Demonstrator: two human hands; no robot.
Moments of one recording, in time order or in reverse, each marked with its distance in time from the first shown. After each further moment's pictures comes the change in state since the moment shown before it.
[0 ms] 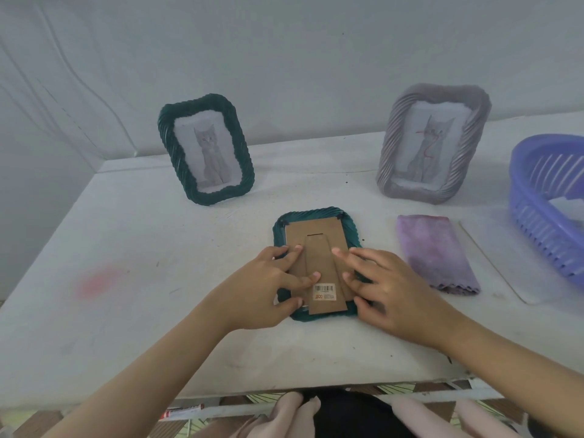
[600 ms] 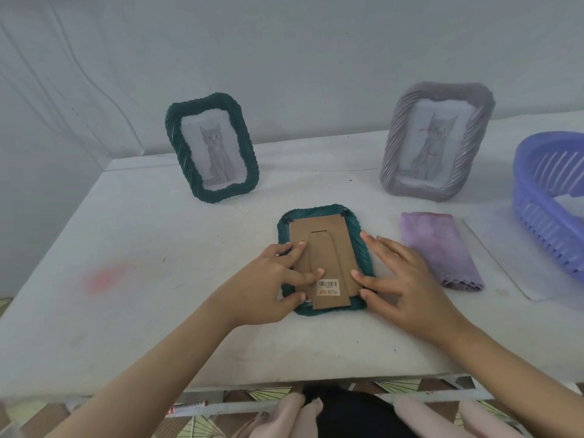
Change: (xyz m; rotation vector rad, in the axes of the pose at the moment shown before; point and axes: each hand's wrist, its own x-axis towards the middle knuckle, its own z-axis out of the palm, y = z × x) left_hand -0.003 0.002 0.003 -0.072 0.048 -0.012; right_hand -0.013 0.003 0.008 0.196 0.115 0.255
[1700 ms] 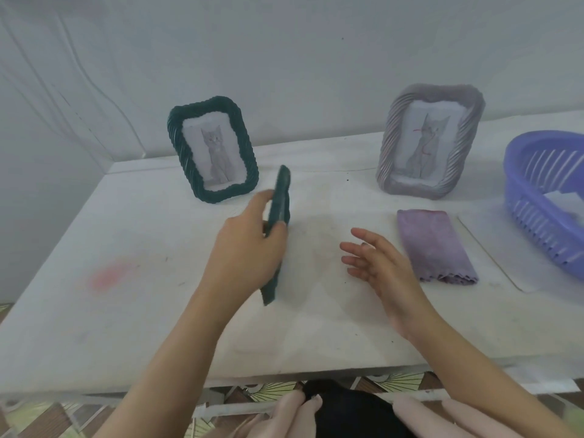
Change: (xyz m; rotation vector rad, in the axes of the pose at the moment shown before) left_hand -0.010 0.053 -0.062 -0.449 0.518 -0.555; right_hand 0.025 -0.057 -0.002 1.140 0.206 0.689
